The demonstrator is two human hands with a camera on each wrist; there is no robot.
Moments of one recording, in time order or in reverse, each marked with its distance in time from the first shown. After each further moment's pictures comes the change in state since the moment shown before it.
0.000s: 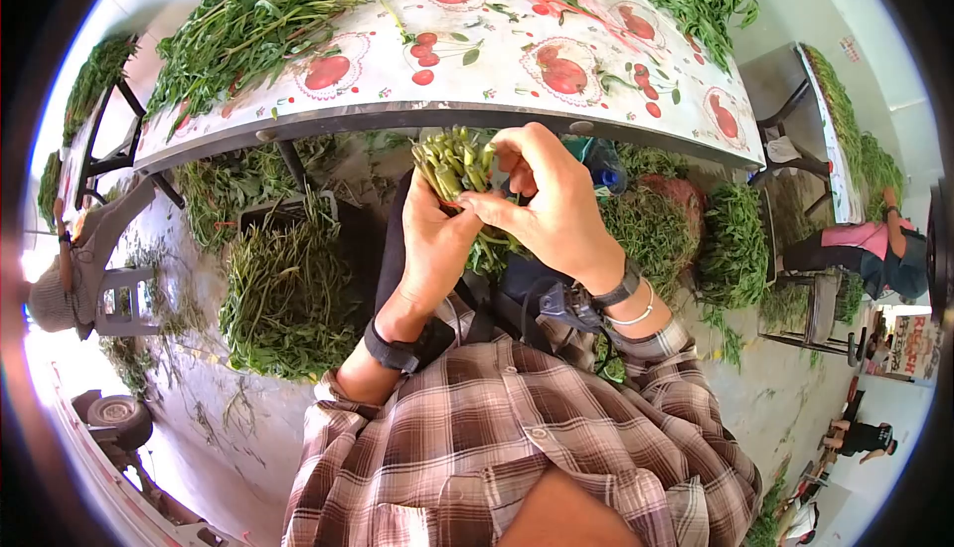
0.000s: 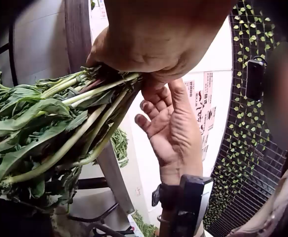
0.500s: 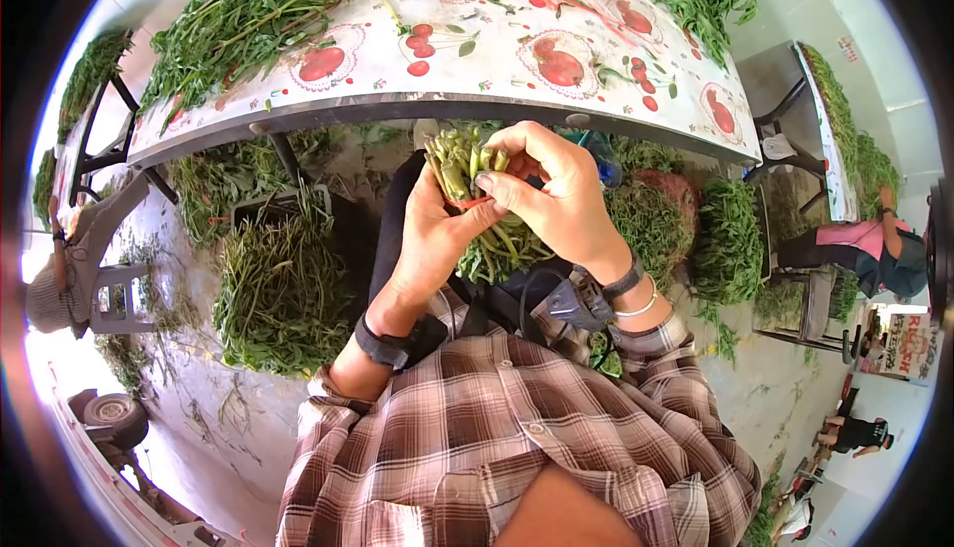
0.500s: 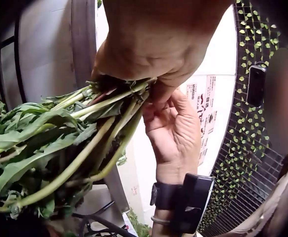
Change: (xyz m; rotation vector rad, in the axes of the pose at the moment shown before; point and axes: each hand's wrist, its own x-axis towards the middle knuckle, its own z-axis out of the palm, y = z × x) left_hand -0.003 0.013 0.002 -0.143 -0.131 -0.073; right_hand -0.001 0.008 -0.006 0.347 -0.023 0.029
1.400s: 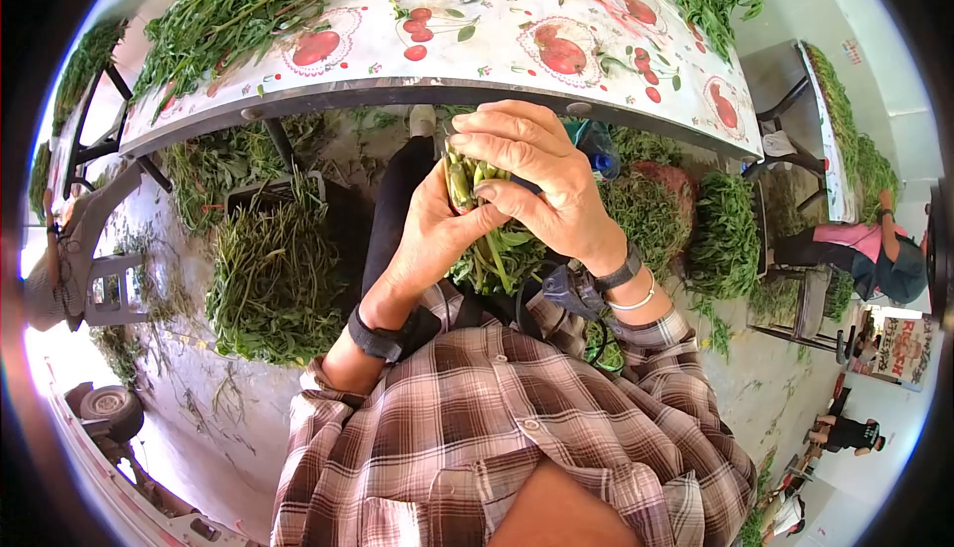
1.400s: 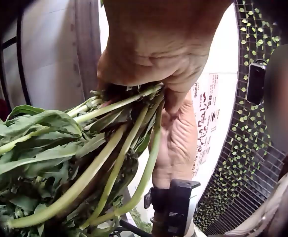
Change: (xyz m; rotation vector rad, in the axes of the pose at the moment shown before) left_hand -0.003 -0.006 -0.002 0.061 -0.105 -0.032; right_hand 0.005 0.007 -0.007 -0.327 -0.122 -0.408
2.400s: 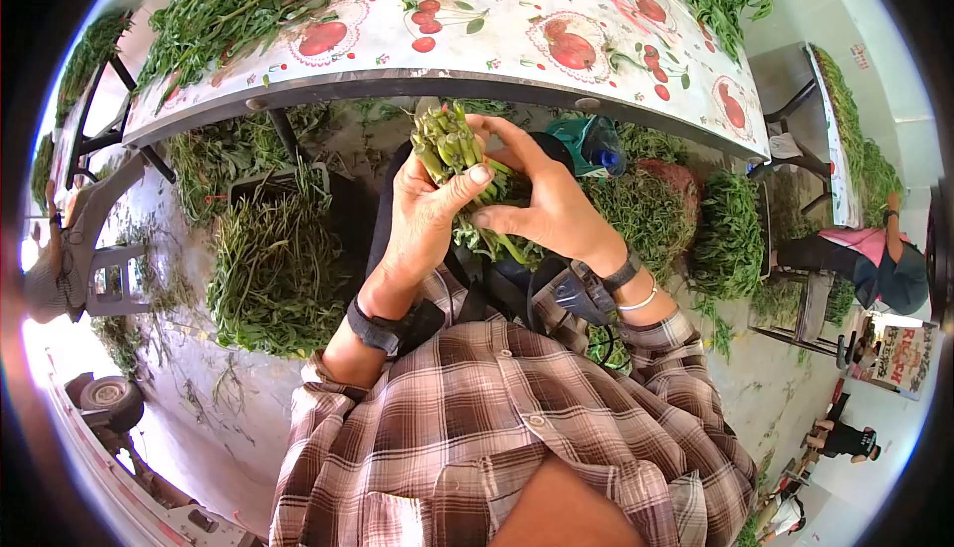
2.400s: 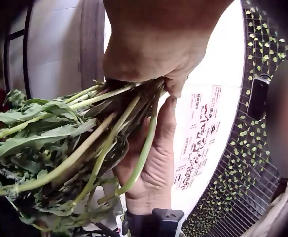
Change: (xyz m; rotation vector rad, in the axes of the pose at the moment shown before) left_hand 0.003 0.000 -0.005 -0.283 0.157 0.045; right_hand -0.024 0.005 0.018 0.556 -0.122 0.483
